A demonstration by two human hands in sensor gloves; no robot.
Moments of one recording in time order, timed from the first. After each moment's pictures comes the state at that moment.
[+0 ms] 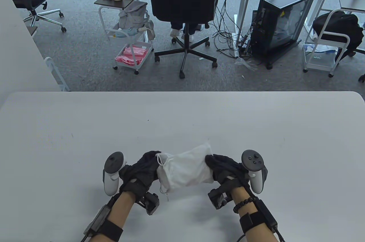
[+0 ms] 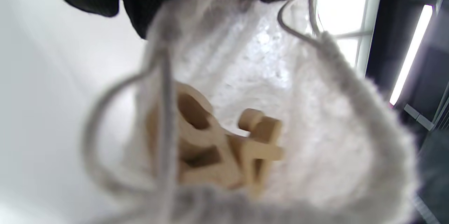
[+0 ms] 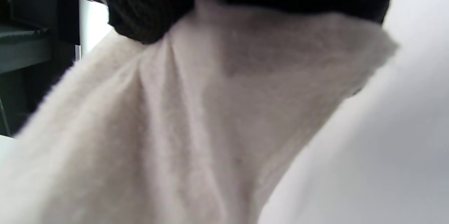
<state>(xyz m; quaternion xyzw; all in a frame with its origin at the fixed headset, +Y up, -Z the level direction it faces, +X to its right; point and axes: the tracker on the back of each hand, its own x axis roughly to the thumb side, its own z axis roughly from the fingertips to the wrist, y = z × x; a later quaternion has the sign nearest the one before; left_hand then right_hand) -0.193 -0.740 -0.372 -0.14 -0.11 0.61 0.77 0.148 -0.740 -0.376 -0.03 0.02 0.83 0.56</state>
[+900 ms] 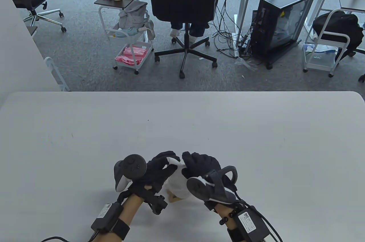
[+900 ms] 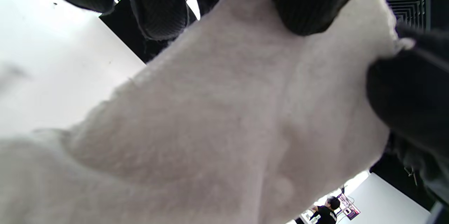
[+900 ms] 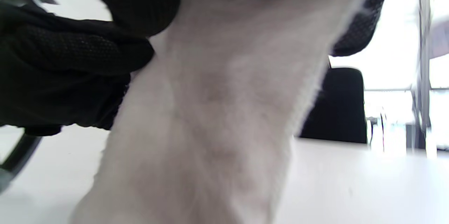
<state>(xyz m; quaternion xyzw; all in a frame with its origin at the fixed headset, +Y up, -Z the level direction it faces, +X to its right) -0.167 -0.721 -0.369 0.01 -0.21 0.44 0.87 0.060 -0.658 -0.326 0.22 -0.09 0.97 0.09</state>
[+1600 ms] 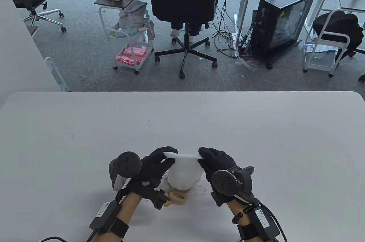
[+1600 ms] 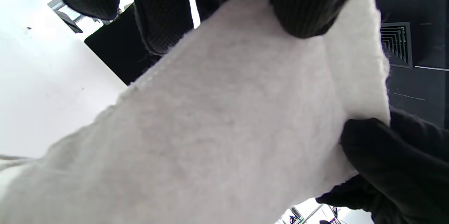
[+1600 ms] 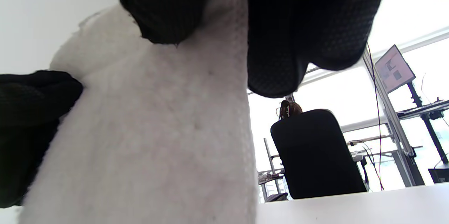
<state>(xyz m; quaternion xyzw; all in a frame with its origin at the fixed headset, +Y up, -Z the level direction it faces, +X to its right) -0.166 -0.695 -0.369 0.05 -0.21 0.45 0.87 0.100 -0.656 -0.324 0.17 -0.29 0.93 0.18</state>
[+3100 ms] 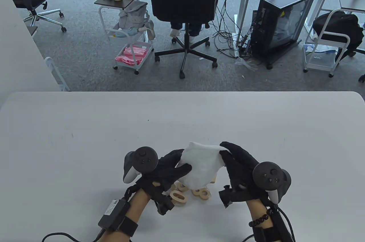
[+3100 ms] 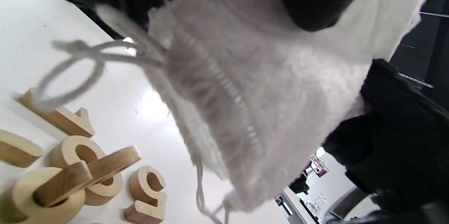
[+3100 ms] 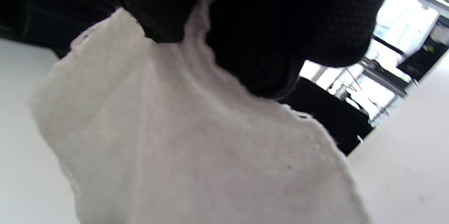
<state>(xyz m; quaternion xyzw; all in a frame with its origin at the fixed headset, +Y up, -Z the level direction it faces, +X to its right) -0.136 -0.687 -0.367 -0.05 -0.27 0.43 0.86 0.166 -0.655 -0.330 0.07 -0.19 0.84 0.51</state>
